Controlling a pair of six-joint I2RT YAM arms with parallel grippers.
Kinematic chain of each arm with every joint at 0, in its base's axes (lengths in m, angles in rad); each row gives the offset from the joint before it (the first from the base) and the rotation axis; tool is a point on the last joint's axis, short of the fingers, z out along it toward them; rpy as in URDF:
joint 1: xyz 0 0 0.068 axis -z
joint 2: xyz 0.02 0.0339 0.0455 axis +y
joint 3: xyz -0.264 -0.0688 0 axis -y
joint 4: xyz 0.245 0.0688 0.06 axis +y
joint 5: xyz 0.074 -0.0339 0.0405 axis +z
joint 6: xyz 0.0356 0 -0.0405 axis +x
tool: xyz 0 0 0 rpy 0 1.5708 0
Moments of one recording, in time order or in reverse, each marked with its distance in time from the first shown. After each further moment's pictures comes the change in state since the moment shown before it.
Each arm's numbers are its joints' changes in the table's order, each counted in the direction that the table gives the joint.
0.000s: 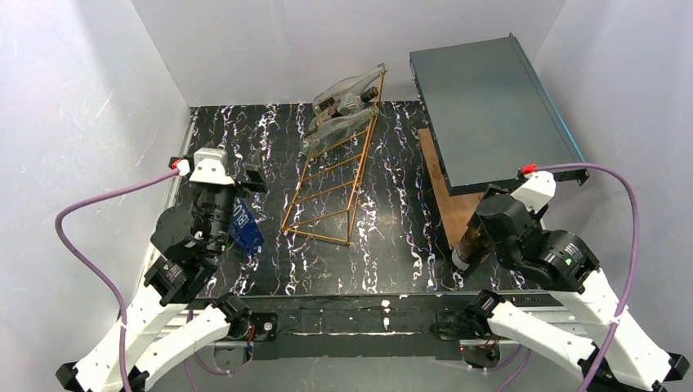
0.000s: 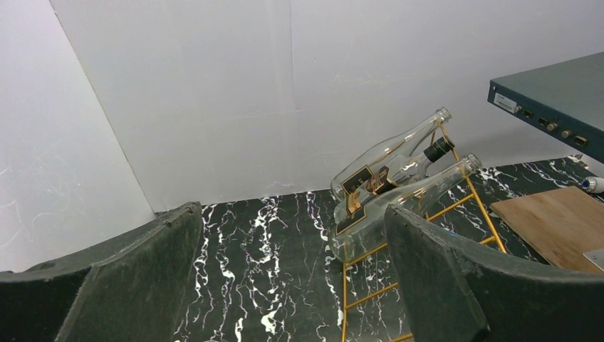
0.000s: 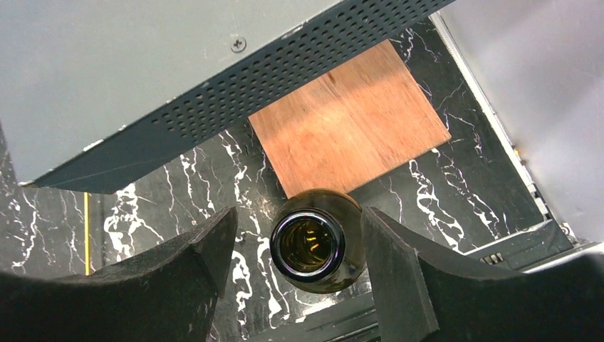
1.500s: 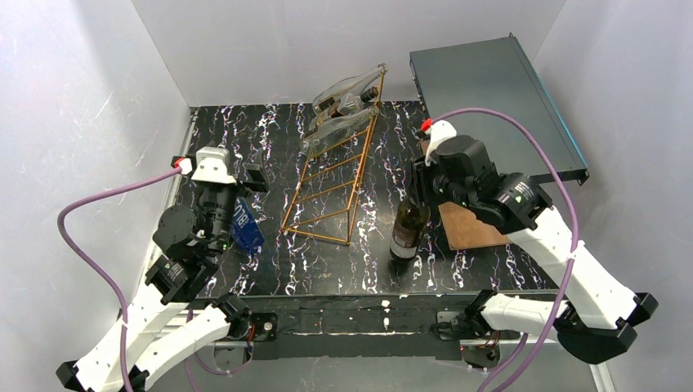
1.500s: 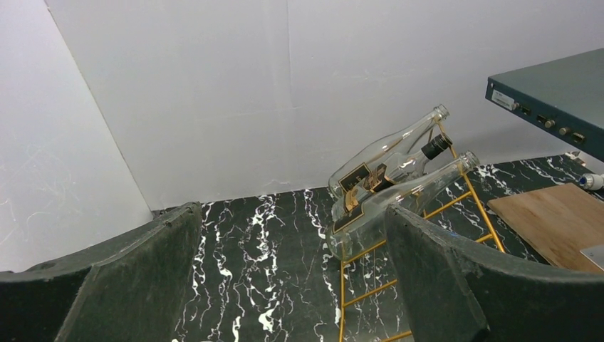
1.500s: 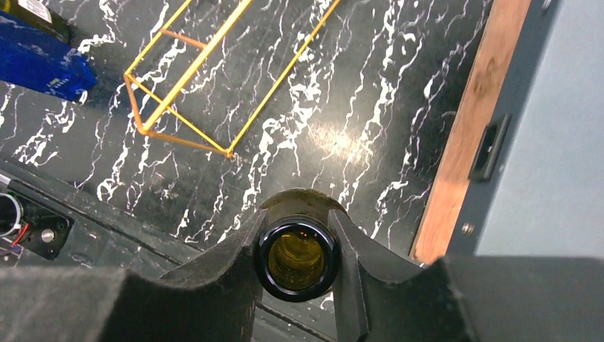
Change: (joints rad) left arm 0.002 0.006 0.000 0.003 0.000 -0.006; right arm -0.004 0.373 0.261 -0.270 0.668 -0.526
